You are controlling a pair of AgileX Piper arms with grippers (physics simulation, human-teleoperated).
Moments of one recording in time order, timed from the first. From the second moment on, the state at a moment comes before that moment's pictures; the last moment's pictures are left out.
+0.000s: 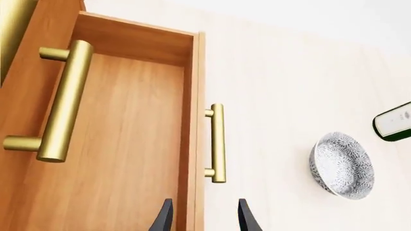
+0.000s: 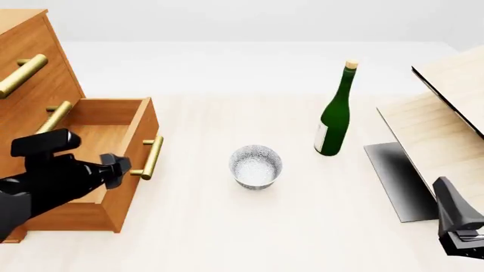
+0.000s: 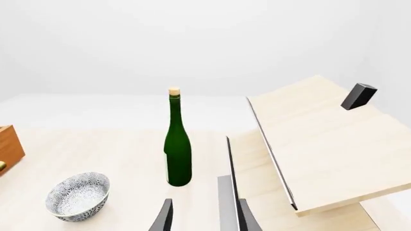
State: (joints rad) left arm -0.18 1.10 -0.37 -0.03 -0.31; right arm 0.01 0.05 0.00 -0.03 -0.01
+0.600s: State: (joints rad) left arm -0.24 1.18 -0.35 -0.10 -0.33; right arm 0.01 0.05 0.00 -0.03 -0.01
